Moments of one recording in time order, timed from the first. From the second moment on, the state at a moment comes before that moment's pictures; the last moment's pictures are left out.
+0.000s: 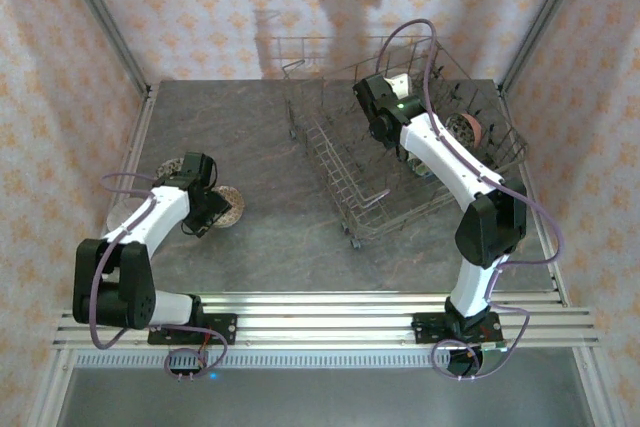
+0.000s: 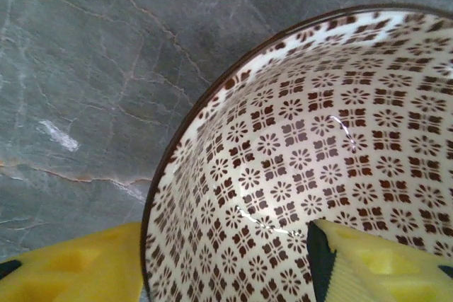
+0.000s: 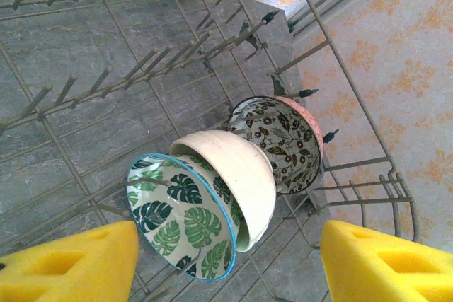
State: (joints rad) left arm -0.02 1.37 0.80 -0.76 -0.01 -0.90; right arm 0.51 1.80 1.74 -1.01 0.83 0.22
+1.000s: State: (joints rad) left arm -0.10 1.24 1.10 -0.65 0.11 -0.75; right arm 0.50 1.89 2.10 -1.14 0.55 0.22
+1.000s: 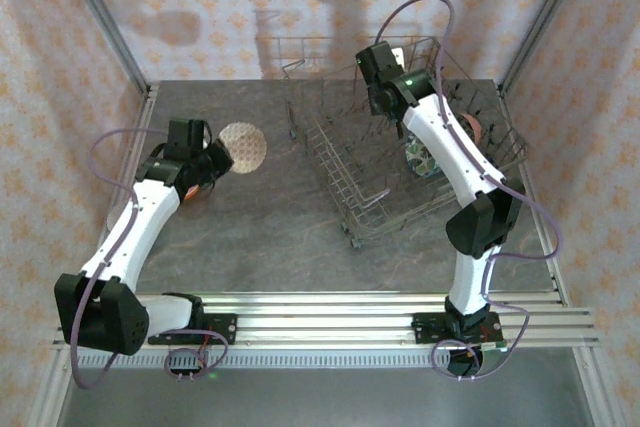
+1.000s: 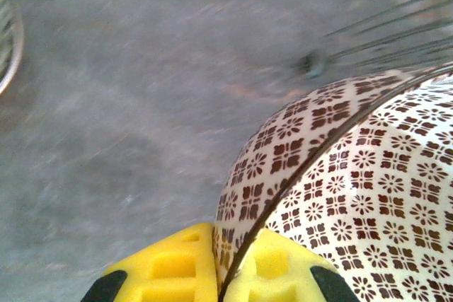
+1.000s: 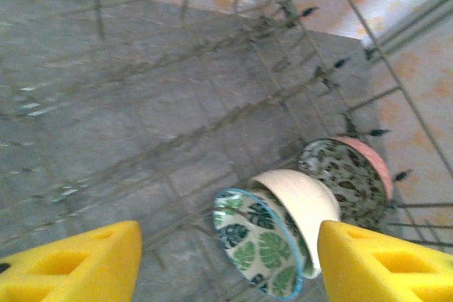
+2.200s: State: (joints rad) left arm -0.47 1.77 1.91 -0.61 0.13 -0.54; right arm 0.50 1.69 2.10 -1.00 -0.02 0.27
